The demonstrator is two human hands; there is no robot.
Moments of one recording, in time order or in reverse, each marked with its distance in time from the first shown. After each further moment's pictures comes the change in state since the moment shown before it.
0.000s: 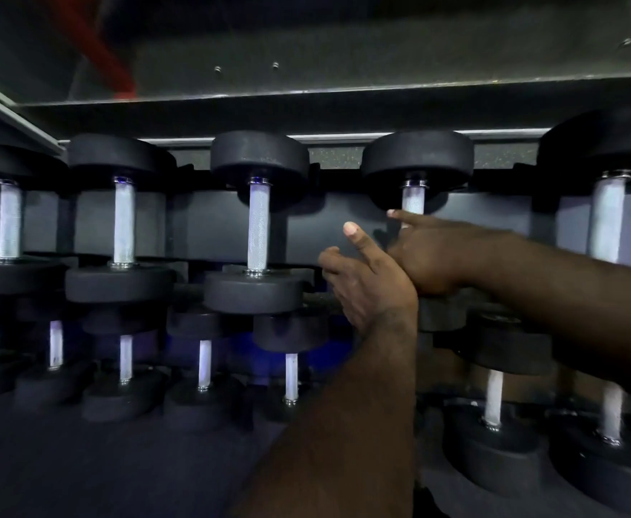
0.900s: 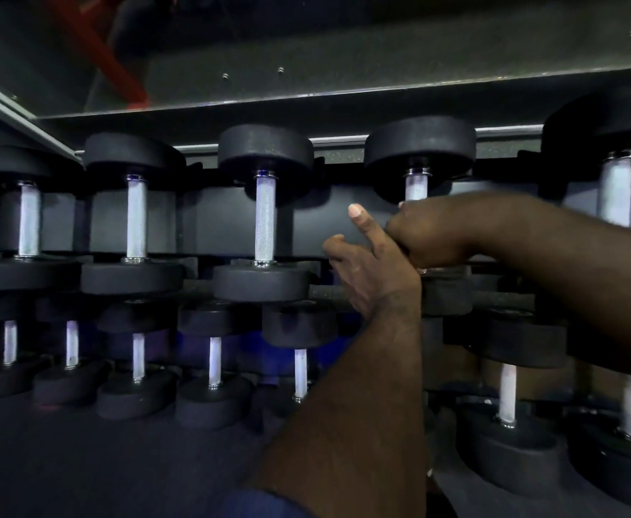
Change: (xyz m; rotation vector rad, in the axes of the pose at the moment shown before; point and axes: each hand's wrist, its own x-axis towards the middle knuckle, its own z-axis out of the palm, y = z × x) left_hand -0.006 0.004 -0.009 -0.038 -0.021 -0.011; right_hand -0.007 -0.008 -0.026 0.183 -0.036 0.052
